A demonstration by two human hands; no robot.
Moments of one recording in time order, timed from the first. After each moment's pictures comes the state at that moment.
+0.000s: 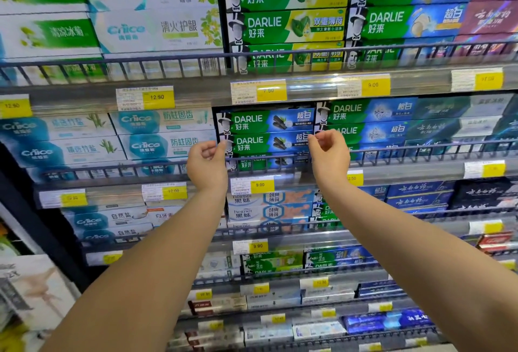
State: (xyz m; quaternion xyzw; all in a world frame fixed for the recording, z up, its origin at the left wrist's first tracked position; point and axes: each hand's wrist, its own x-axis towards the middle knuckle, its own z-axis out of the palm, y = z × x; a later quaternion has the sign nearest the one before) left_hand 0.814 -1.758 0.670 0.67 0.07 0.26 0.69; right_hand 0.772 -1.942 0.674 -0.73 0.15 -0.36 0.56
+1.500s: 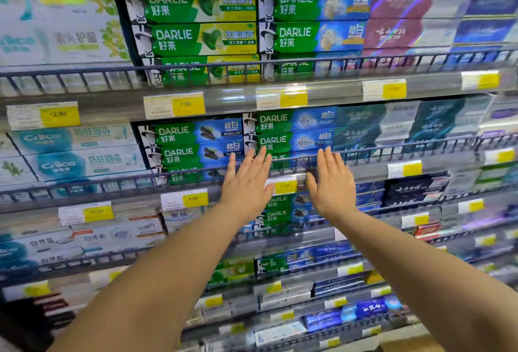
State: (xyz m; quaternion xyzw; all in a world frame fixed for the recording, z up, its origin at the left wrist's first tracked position) left_hand 0.774 -1.908 0.654 0.94 -0.30 0.15 -0.03; right_hand 0.722 -2.090 0.631 -0.96 0.17 -0.22 0.07
